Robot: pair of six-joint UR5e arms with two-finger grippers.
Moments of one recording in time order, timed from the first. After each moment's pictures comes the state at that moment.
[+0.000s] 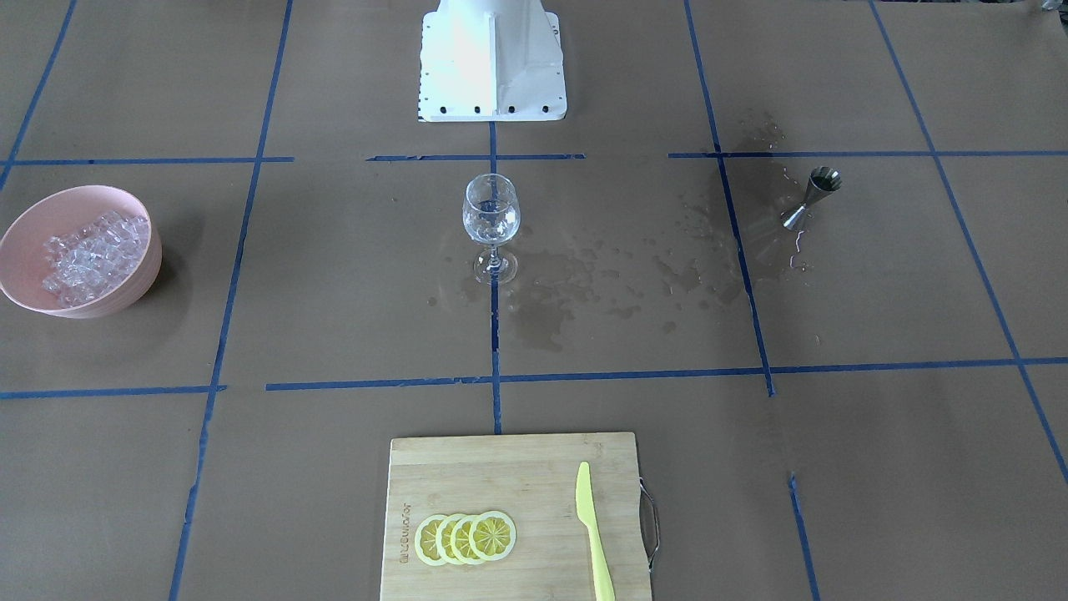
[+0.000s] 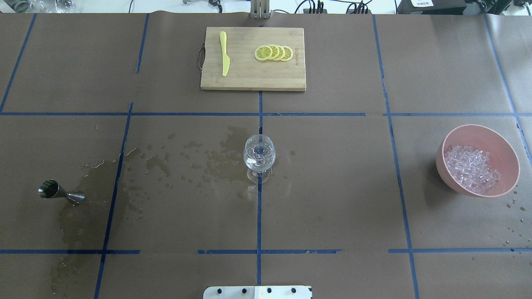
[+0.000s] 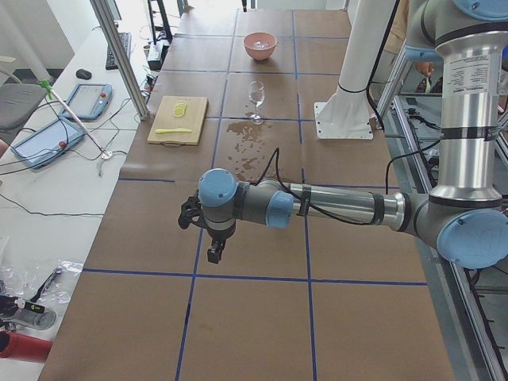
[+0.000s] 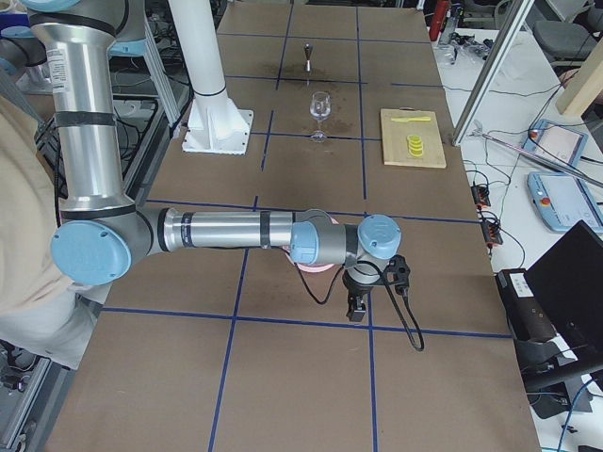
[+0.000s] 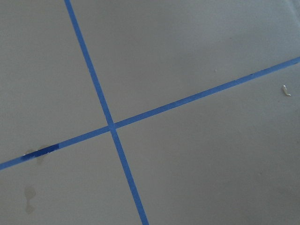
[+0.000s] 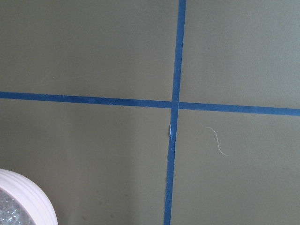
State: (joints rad) left arm -1.52 -1.51 -1.72 -1.64 -2.40 0.08; right arm 1.51 -1.50 1.55 -1.64 2.37 -0.01
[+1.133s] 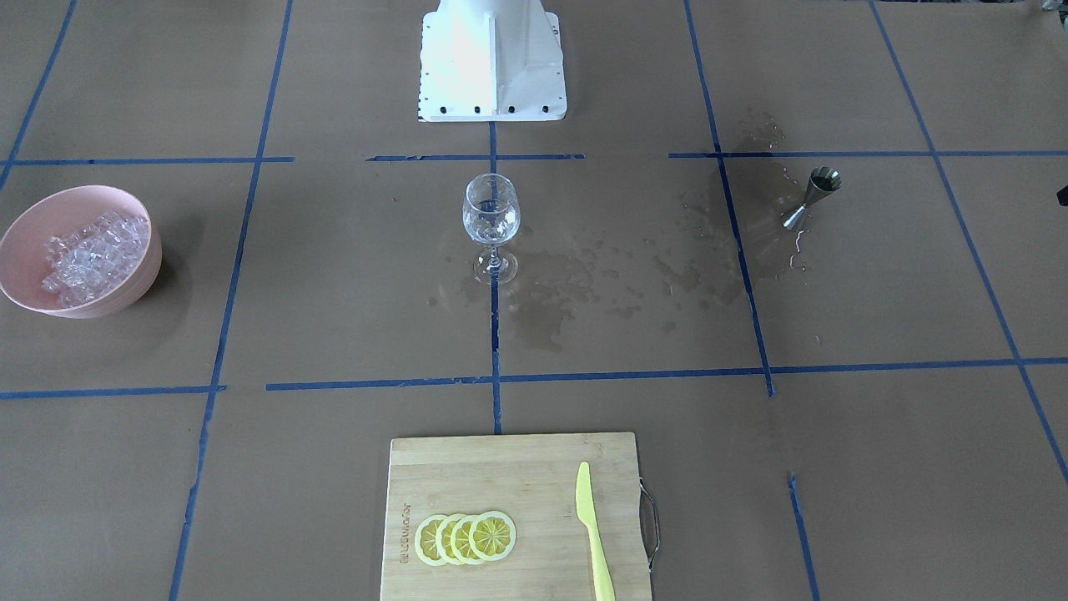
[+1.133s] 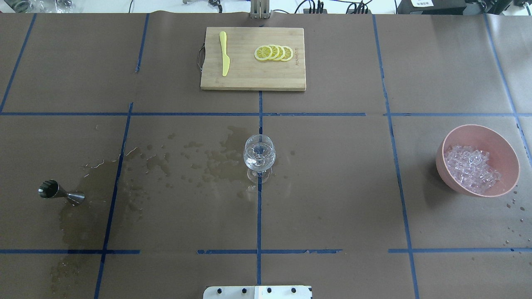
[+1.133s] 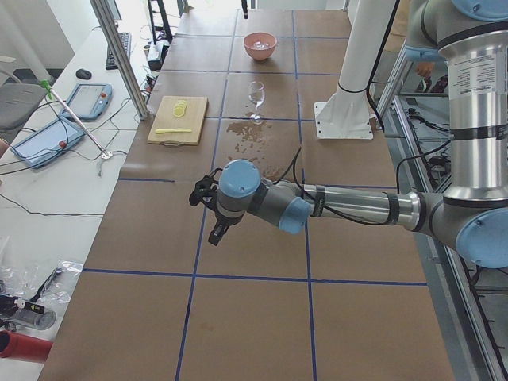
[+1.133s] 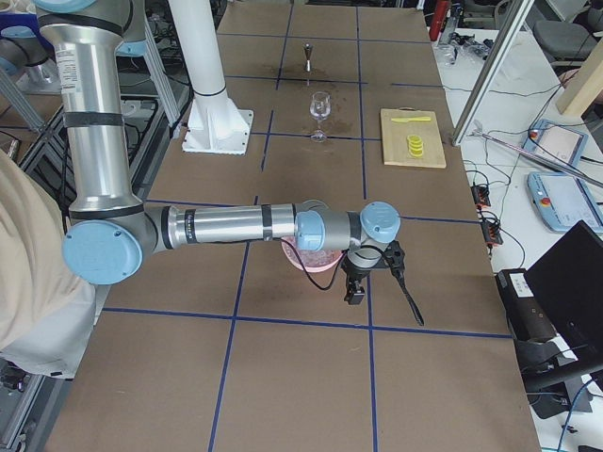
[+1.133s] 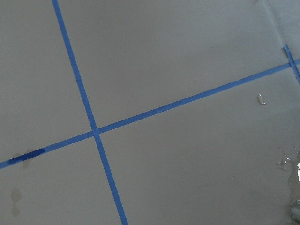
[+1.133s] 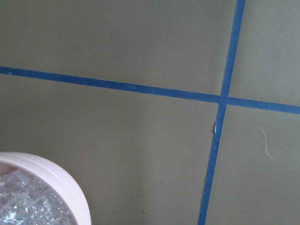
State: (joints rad) left arm -1.51 -1.39 -1.78 -2.11 -2.48 0.00; right arm 1.42 -1.50 1.59 -1.64 2.38 -0.01
